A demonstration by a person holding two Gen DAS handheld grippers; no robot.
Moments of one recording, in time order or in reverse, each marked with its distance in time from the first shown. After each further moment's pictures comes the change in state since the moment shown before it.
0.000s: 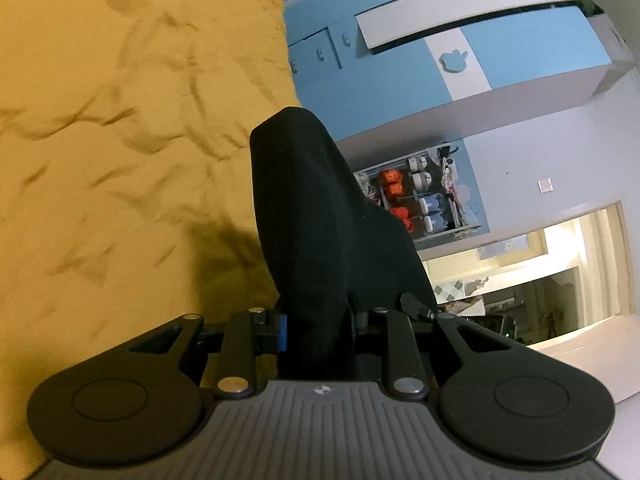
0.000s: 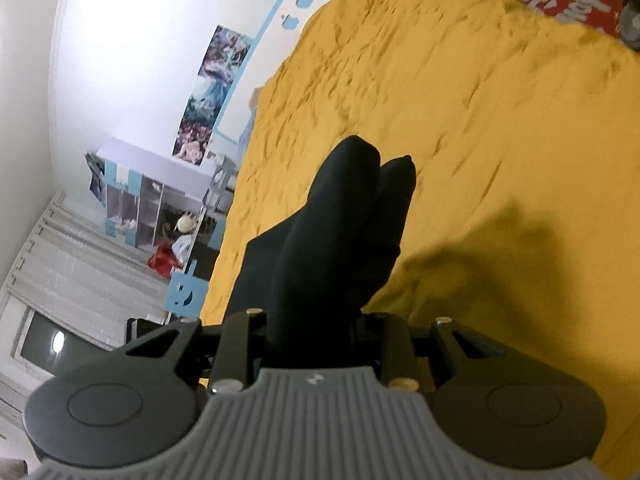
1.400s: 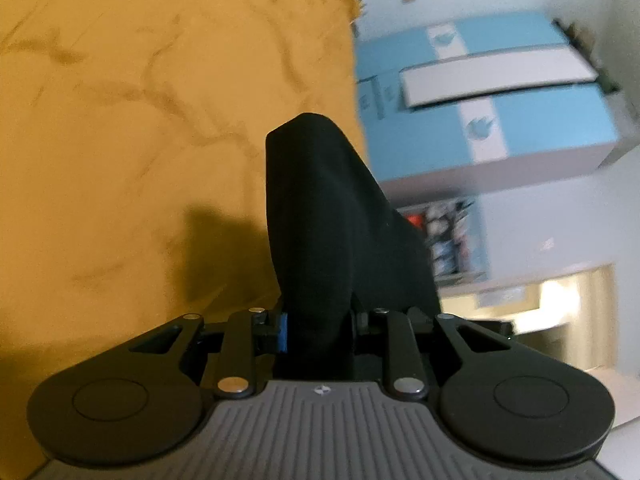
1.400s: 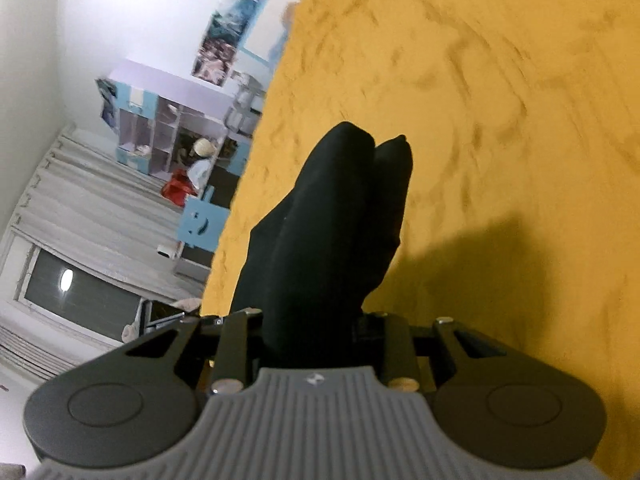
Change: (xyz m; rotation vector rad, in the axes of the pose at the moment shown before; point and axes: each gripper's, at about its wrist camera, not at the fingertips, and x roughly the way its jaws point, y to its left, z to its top) left arm -0.213 0.127 -0.056 -0.160 -0.083 0.037; right arm 0.185 0.113 -0.123 -0.051 0.241 0.015
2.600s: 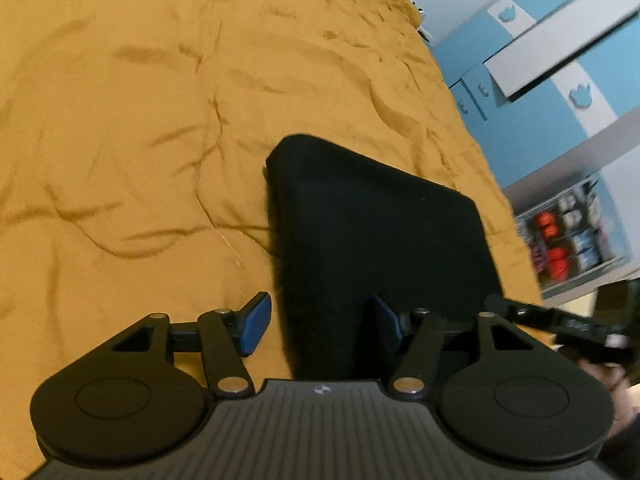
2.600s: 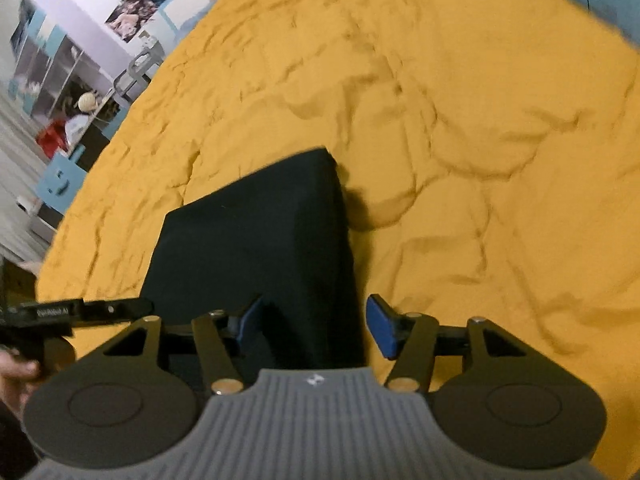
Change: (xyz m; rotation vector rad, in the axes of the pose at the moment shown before) left arm 0.051 -0.007 0.068 0.195 -0.098 0.397; right arm 0.060 -0.050 0.100 -0.194 0.001 -0.409
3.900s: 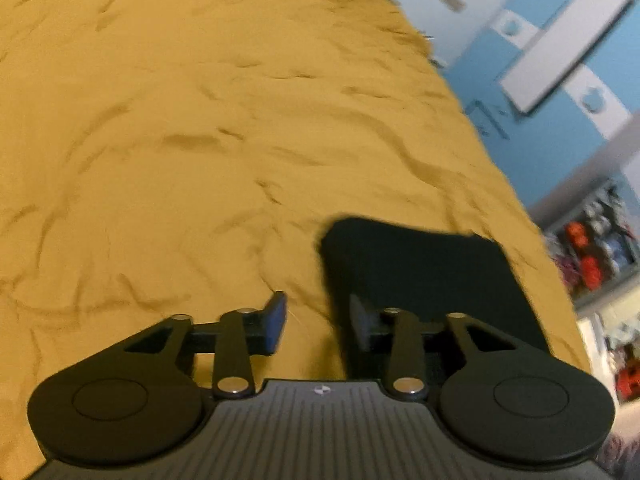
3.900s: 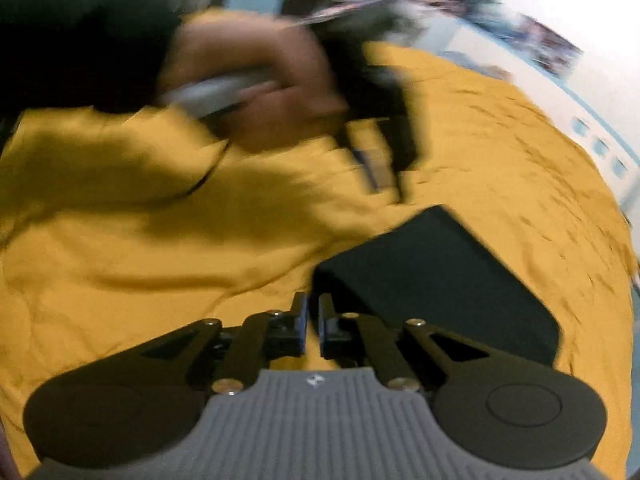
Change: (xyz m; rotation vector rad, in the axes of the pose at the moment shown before) left arm -0.037 -0.001 0.015 0.121 -0.126 0.113; right arm -0.020 0.208 -0.164 -1.037 -0.158 -0.139
